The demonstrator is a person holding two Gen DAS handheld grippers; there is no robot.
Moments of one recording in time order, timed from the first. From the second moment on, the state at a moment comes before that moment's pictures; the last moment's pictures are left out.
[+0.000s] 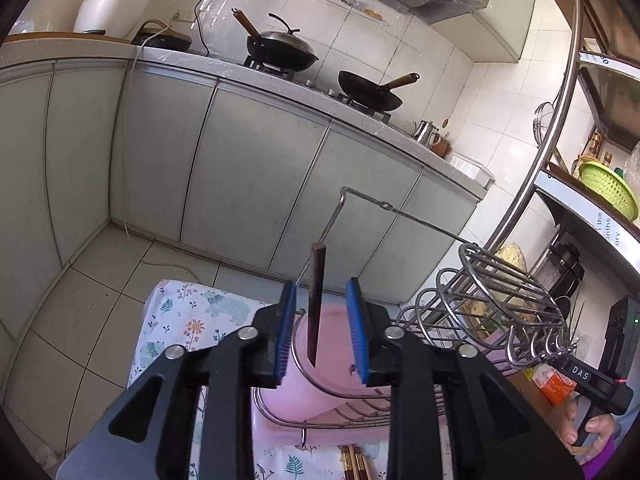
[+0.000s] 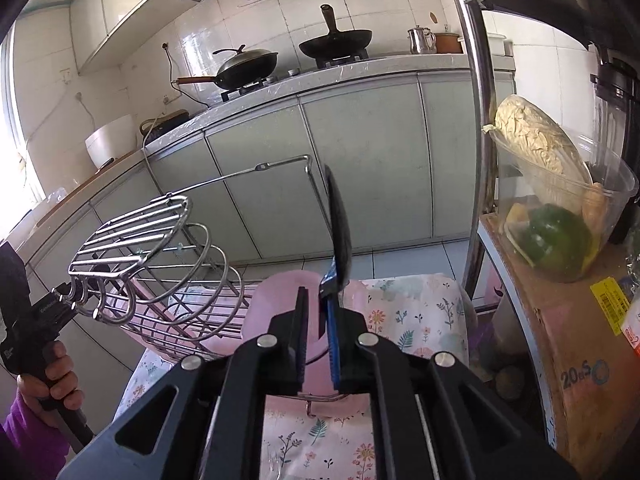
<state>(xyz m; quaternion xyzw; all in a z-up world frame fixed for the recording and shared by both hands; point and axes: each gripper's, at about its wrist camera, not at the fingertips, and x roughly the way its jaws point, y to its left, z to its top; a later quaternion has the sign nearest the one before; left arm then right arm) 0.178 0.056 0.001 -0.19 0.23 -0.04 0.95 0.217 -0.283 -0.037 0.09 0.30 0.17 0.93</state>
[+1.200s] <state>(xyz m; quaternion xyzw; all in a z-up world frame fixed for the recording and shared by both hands) 0.043 0.059 0.029 -0.17 0.20 -0.02 0.96 0.082 -0.296 -0.014 0.10 0.27 0.20 0.94</state>
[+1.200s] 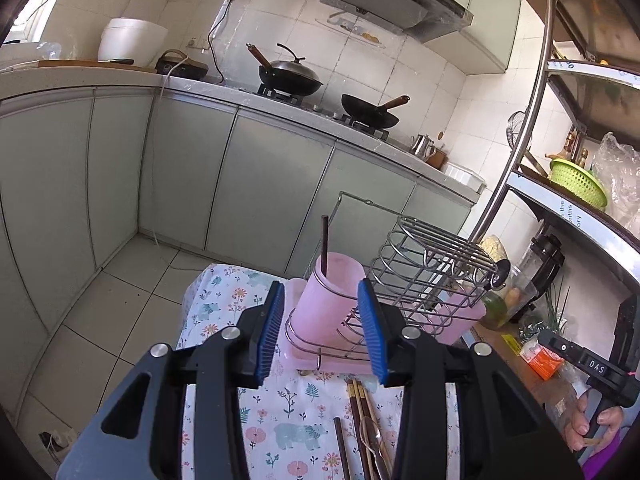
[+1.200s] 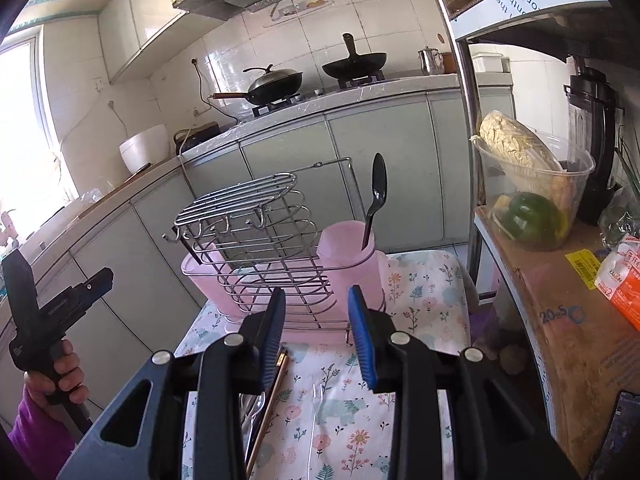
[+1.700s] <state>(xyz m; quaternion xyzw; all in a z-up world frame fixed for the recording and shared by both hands) 0.066 0.029 -0.027 -0.18 0.32 -0.10 0.93 0.085 -0.277 -0.053 0.05 0.34 0.23 0.91</state>
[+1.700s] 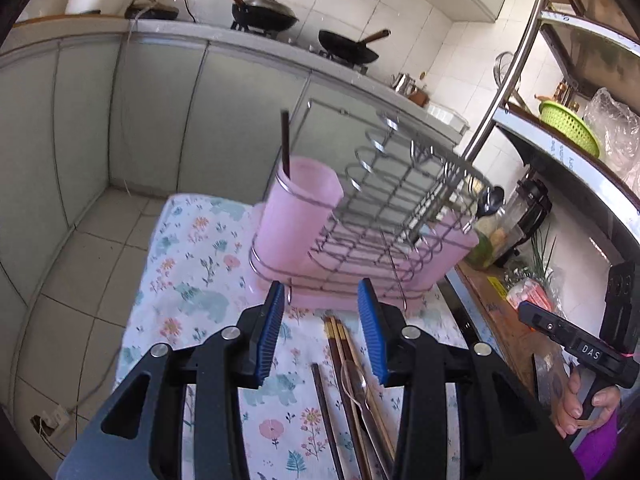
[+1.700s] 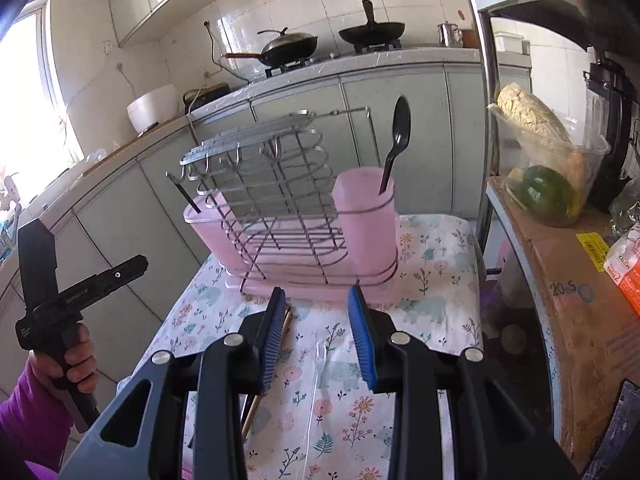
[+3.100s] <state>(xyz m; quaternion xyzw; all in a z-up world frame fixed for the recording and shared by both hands) 0.140 -0.015 -0.129 -0.11 0.59 -0.11 0.79 0.157 -0.238 -0.150 0.09 0.55 0.26 0.79</state>
